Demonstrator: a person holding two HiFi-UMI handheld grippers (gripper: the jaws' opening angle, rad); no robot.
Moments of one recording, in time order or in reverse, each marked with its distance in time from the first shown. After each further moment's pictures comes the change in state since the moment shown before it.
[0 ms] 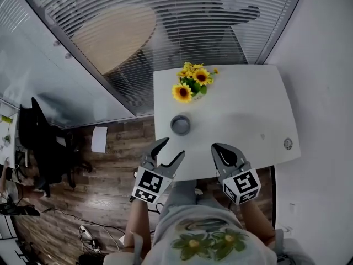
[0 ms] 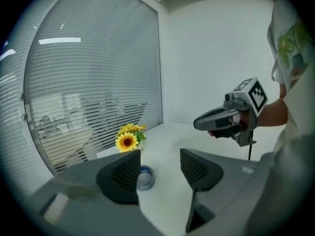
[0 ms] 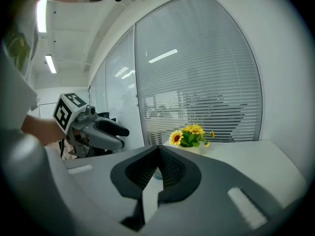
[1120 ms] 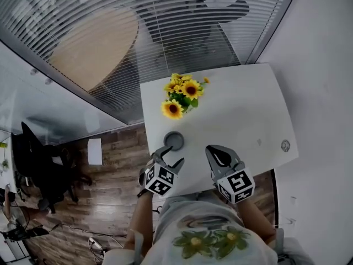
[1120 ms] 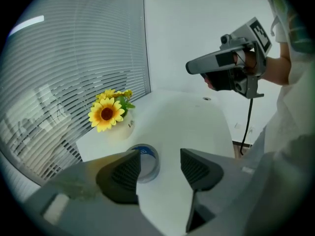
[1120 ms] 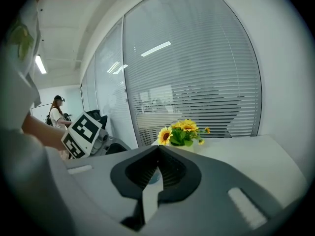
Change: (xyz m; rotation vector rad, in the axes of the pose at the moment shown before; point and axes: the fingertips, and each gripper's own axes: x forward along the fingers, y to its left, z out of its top) left arm 0.107 0.015 -0.098 0.092 0.357 -0.177; right arm 0.054 -0.047 -0.001 0.051 0.073 -0.054
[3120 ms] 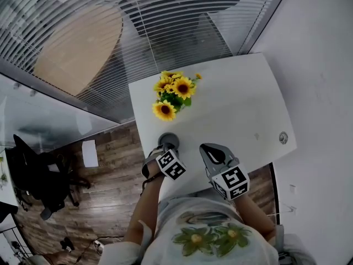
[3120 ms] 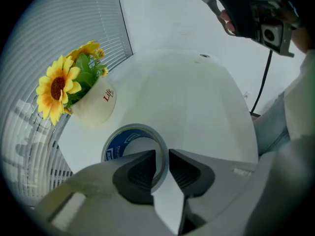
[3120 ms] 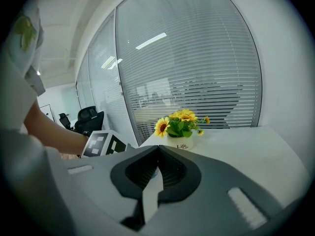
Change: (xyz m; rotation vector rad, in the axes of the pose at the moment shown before) left arm 0.087 0.009 -0.056 0.192 0.422 -0.073; right arm 0.025 -0.012 -0.023 0.044 0.086 -0.019
